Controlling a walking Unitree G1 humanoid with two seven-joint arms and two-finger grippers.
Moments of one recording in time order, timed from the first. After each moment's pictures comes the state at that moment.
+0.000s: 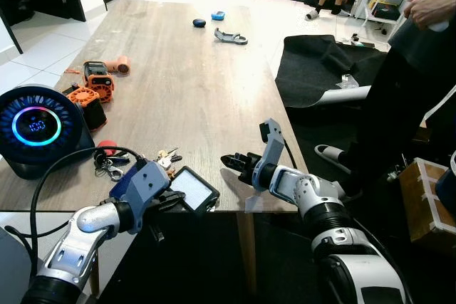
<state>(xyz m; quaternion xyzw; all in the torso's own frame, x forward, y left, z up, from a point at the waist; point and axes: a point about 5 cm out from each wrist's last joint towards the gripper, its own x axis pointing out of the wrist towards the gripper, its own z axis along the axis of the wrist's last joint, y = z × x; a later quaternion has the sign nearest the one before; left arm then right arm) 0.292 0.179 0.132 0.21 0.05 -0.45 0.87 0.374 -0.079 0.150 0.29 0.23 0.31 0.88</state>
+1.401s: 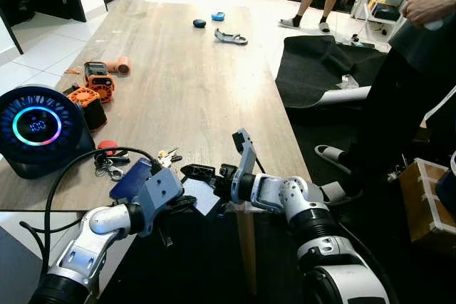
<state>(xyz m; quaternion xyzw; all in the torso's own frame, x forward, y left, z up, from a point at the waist) 0.291 0.162 0.129 0.22 0.04 -0.48 0.85 0.344 -0.042 0.149 0.34 0.32 0.40 0.79</state>
